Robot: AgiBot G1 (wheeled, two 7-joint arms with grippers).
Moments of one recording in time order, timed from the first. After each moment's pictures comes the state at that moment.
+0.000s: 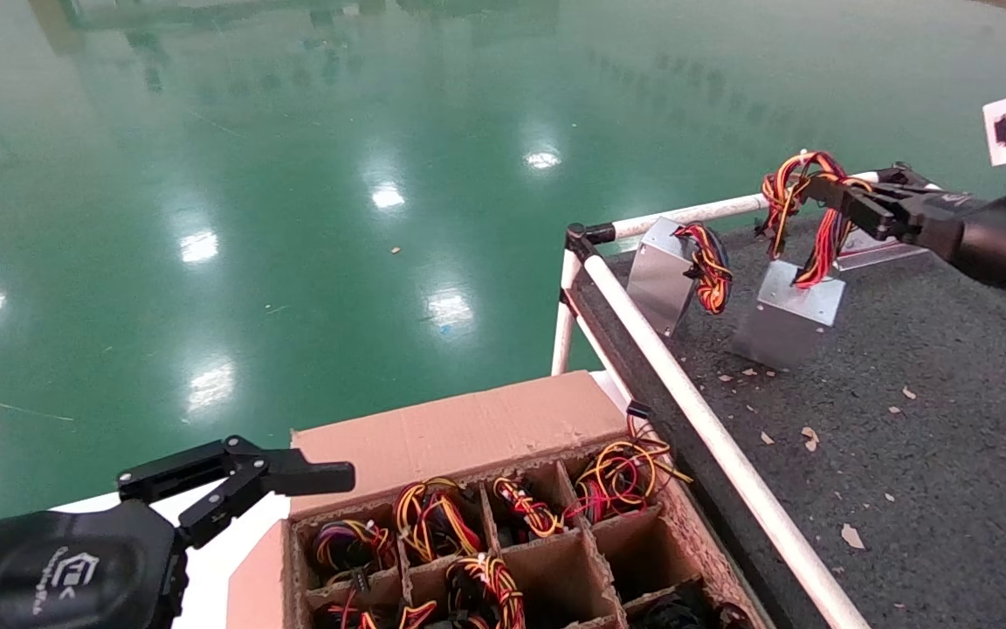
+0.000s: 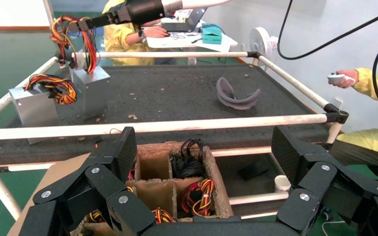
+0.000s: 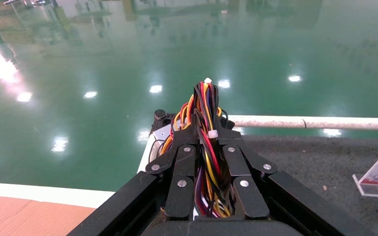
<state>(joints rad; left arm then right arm) -1.08 0.60 0.32 -1.28 0.70 1.48 -0.17 1.87 -0.87 -0.39 0.01 -1.20 -1.13 -0.06</state>
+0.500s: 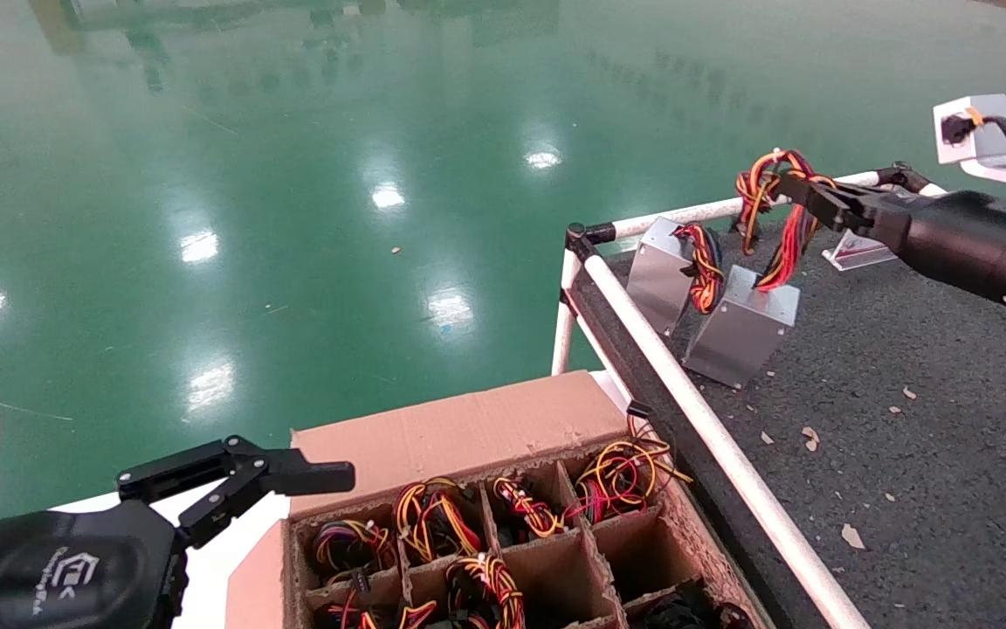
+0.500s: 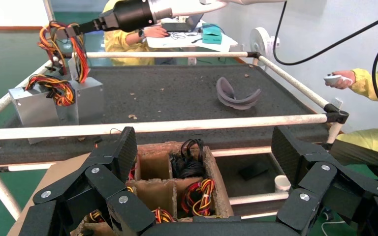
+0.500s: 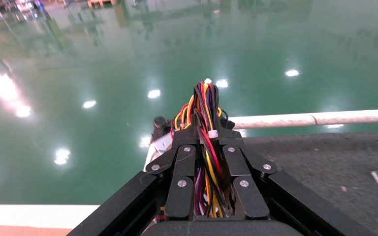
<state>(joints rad) -1.08 0.60 0.32 -1.28 0.70 1.48 -0.17 1.85 -0.94 -0.37 -0.02 -1.17 -1.03 -0.03</state>
